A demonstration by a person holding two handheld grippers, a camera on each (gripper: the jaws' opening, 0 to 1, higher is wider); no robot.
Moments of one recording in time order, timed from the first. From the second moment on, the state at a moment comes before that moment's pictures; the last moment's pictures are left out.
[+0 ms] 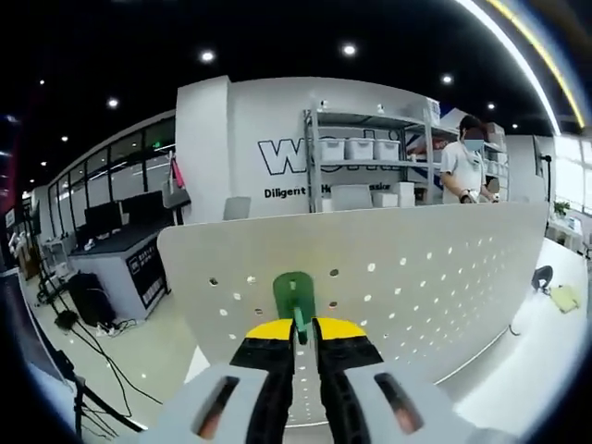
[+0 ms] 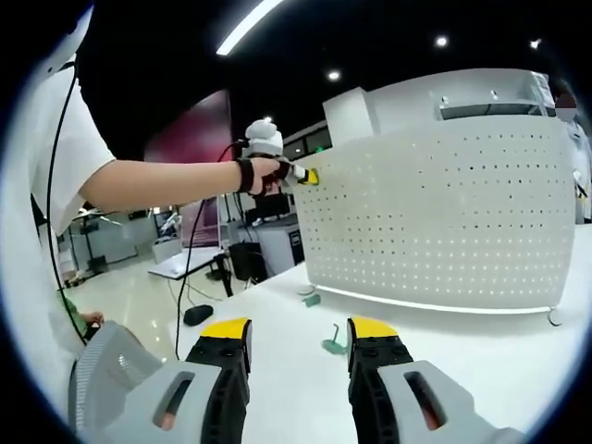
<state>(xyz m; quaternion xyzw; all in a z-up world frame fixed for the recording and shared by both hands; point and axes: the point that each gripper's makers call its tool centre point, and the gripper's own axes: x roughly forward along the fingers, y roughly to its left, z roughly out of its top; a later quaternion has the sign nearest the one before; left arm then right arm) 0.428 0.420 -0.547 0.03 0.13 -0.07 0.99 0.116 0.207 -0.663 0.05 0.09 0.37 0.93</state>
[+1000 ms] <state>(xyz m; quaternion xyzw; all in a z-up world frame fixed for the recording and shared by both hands) 0.337 0.394 -0.572 0.02 0.11 -0.19 0.97 0.116 0.225 -0.651 0.00 0.09 0.37 0.92</state>
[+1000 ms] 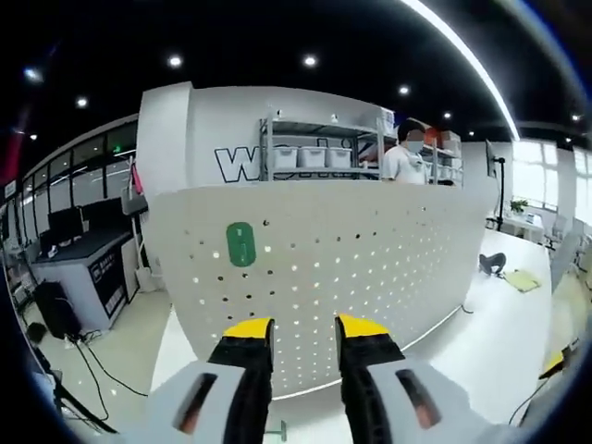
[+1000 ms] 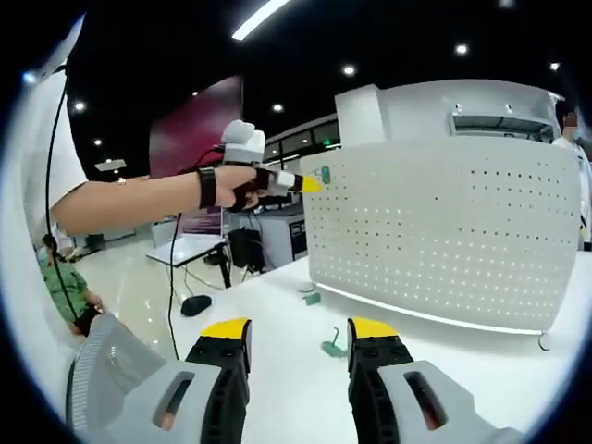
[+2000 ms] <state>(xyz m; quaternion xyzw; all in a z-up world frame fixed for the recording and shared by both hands) 0.231 0.388 -0.616 -0.05 0.11 -0.29 0.95 0.134 0.247 -0.660 -0.04 0.12 0.37 0.92</state>
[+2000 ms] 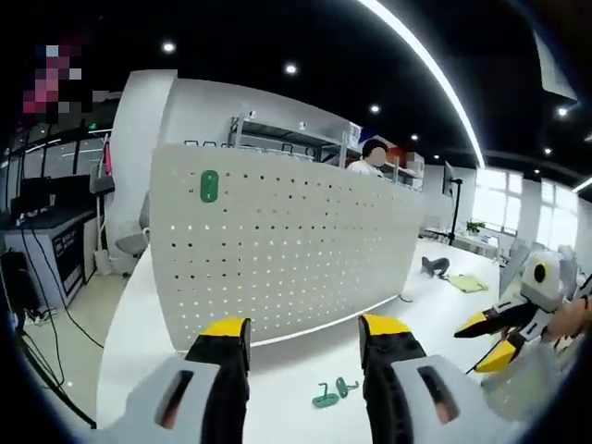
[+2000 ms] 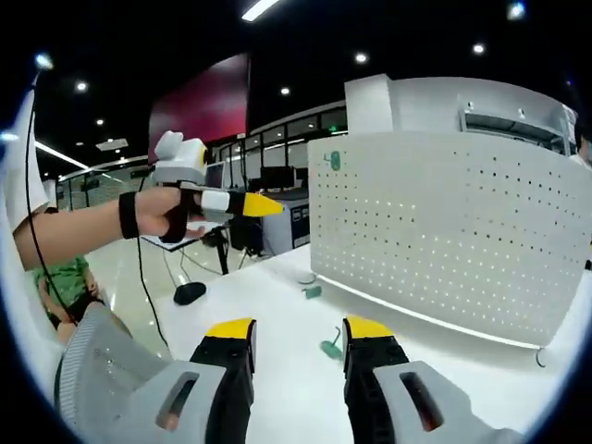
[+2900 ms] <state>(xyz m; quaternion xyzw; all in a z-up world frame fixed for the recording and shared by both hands) 0.193 0.373 -0.659 -0.07 0.14 -0.32 0.93 0.157 0.255 -0.693 -0.07 0.17 0.38 0.91</state>
